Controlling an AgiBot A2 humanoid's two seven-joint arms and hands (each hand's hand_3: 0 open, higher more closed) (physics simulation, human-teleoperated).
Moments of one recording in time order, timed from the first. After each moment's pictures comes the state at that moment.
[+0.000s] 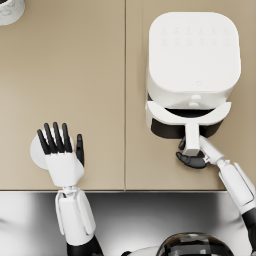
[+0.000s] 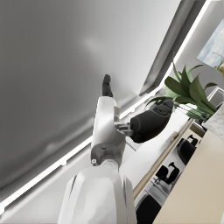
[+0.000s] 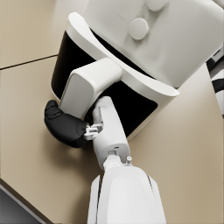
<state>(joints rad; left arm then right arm) 0.30 1.37 -0.27 -1.95 2.66 0.00 0.00 0.67 -1.11 0.79 1.19 1.30 0.21 0.00</state>
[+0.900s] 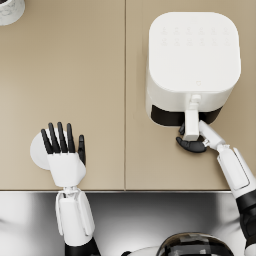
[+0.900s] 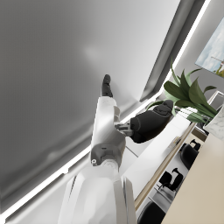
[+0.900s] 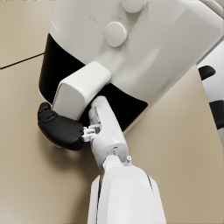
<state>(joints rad) 0.29 1.34 -0.24 -1.96 2.66 0.00 0.00 0.83 -1.23 0.79 0.92 1.30 0.29 0.02</state>
